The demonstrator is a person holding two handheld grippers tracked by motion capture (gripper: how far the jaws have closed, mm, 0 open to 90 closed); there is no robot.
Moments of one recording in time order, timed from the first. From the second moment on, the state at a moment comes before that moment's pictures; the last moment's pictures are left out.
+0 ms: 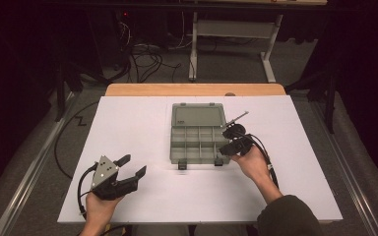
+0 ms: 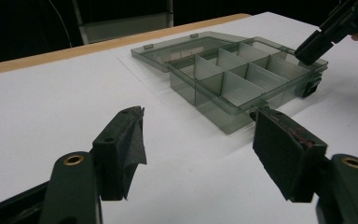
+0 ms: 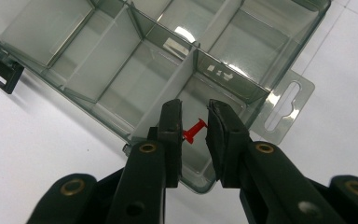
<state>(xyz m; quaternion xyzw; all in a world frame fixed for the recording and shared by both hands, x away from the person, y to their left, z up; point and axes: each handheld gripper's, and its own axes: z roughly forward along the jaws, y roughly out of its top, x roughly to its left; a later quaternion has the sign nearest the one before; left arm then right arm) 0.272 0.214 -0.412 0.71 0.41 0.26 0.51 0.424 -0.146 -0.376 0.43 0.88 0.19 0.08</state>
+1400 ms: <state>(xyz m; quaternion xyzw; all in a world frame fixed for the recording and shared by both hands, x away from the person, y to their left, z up) 0.272 0.217 -0.412 0.71 0.41 0.26 0.51 0.413 -0.178 -0.361 0.44 0.85 0.27 0.10</state>
